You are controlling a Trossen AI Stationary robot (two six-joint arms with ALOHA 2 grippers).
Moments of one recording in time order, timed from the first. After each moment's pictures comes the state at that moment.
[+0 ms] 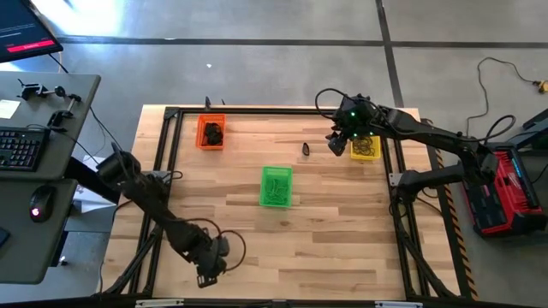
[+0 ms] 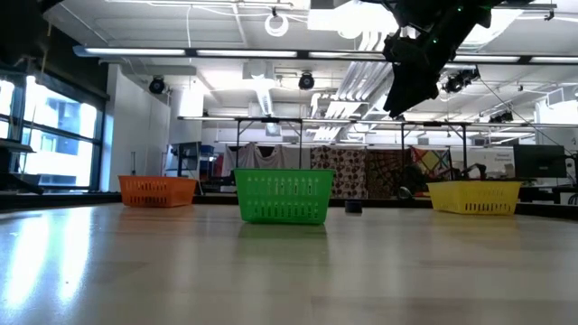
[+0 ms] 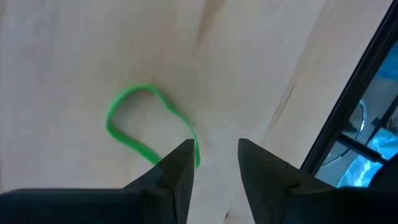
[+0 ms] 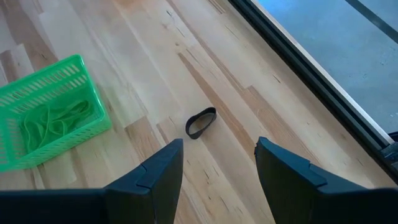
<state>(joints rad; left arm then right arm) -0.75 1.72 1.06 -0.69 0.15 -1.07 -0.51 1.20 1.01 -0.67 -0.01 0.05</state>
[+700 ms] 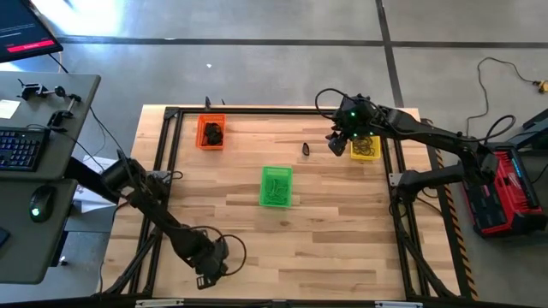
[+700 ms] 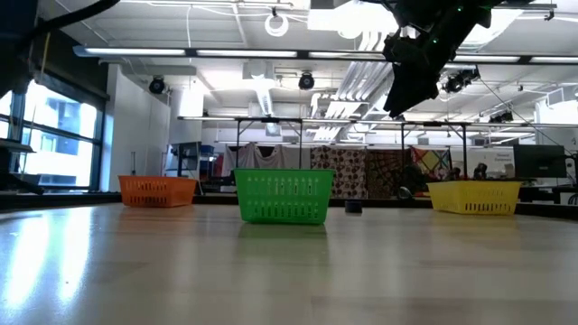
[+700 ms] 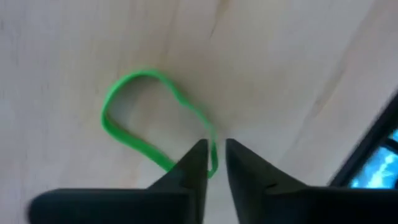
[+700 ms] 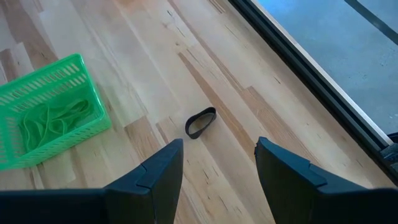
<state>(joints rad) -0.78 1.80 1.06 -0.70 0.18 -1.07 -0.51 1.20 1.01 -0.67 -0.01 0.04</state>
